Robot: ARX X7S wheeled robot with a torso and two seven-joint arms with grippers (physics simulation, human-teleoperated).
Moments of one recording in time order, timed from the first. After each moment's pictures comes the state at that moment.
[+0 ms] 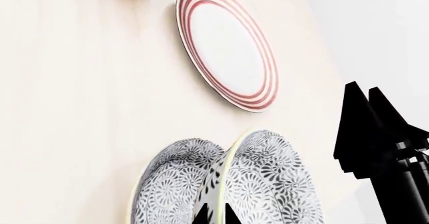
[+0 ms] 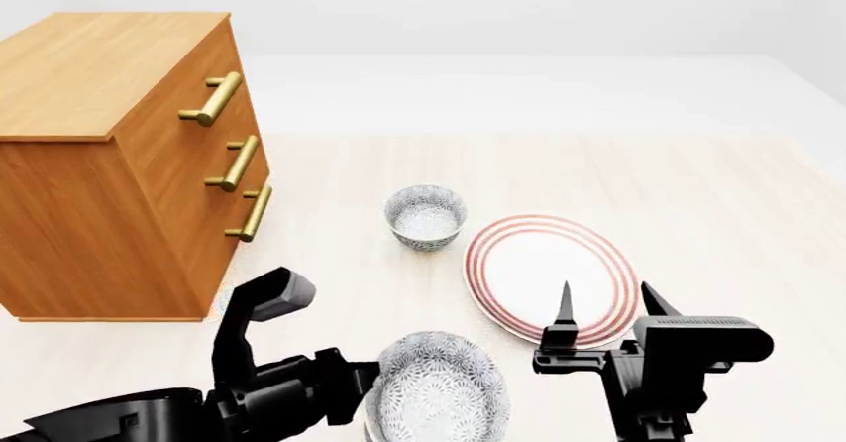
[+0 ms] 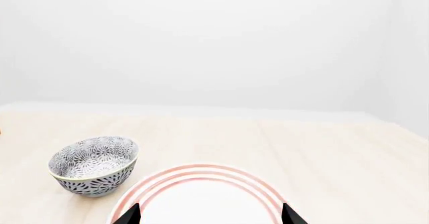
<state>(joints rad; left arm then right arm) -0.41 -0.31 -0.15 0.18 -1.82 -1.41 -0.76 0.04 0.31 -0.12 -0.30 0.27 0.26 0.24</state>
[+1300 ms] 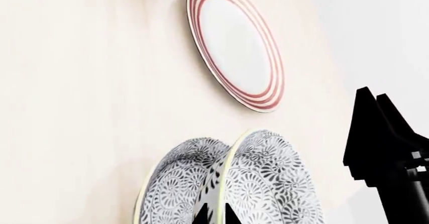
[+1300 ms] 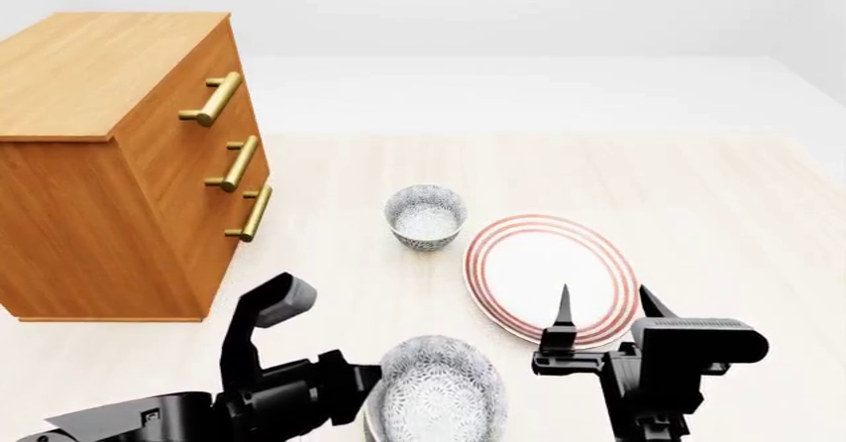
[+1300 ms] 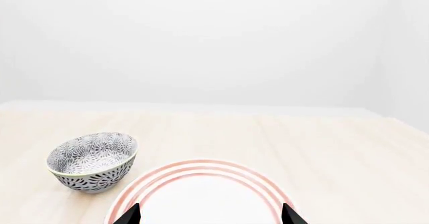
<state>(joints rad) -0.39 -0.34 -0.09 0.13 -1.72 -1.33 -0.62 0.05 0.32 -0.14 -0.27 0.29 0.24 0.25</state>
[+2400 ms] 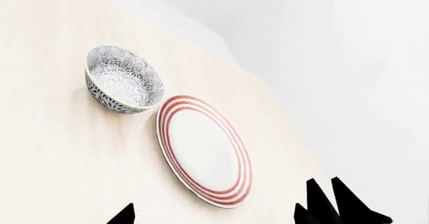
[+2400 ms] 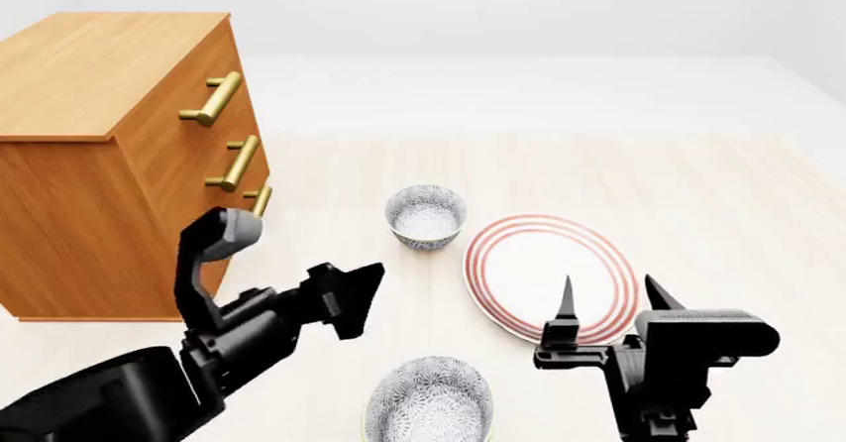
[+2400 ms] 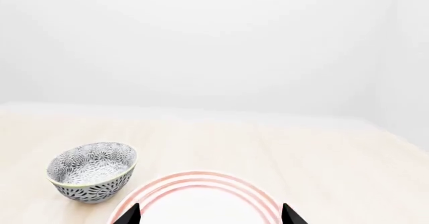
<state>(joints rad) -0.44 -0.35 -0.15 0.28 -1.57 -1.15 -0.43 0.05 0.35 -0.15 -0.35 0.29 0.29 0.29</state>
